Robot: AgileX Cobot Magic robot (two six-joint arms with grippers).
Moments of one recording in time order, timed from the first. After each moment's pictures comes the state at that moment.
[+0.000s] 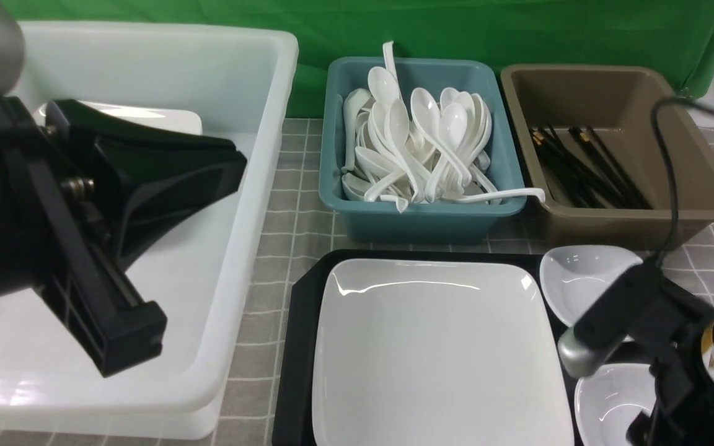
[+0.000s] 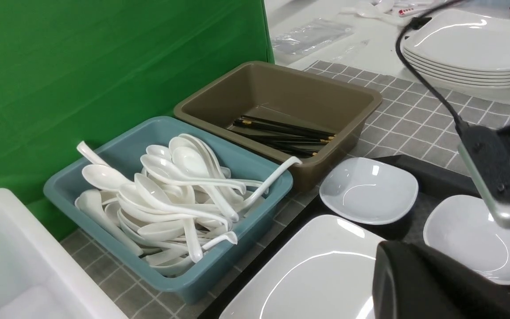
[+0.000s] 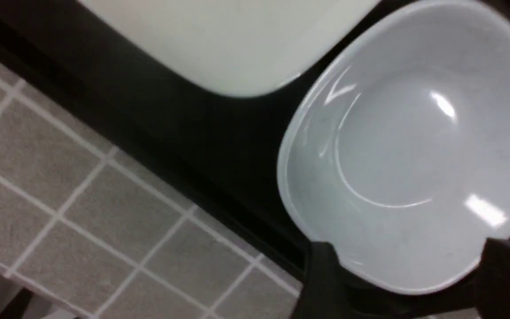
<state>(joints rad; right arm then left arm) 0.59 1.30 -0.79 -0.16 0.93 -0.05 -0.65 0.79 -0.89 -0.30 0.47 0.47</state>
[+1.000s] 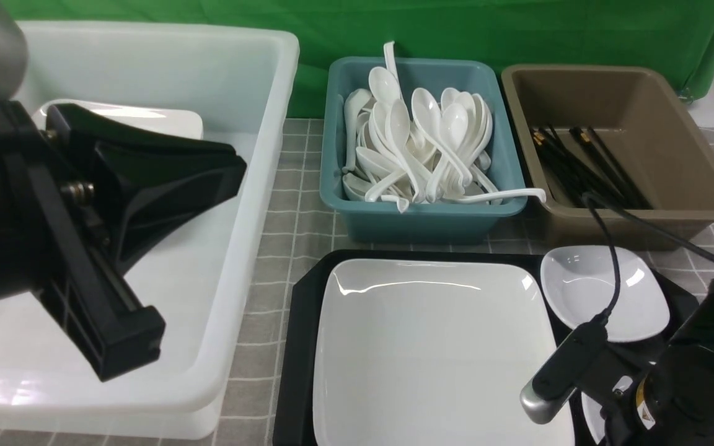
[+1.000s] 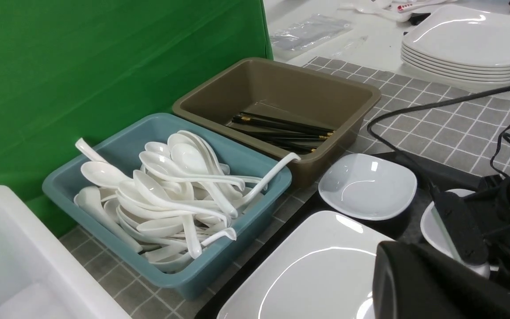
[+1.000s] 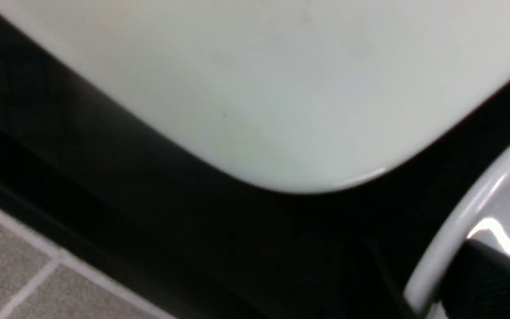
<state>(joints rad) 0.59 1.47 -0.66 -0.18 0.66 -0.03 -0.65 0.79 -0.89 -0.30 0.48 0.47</state>
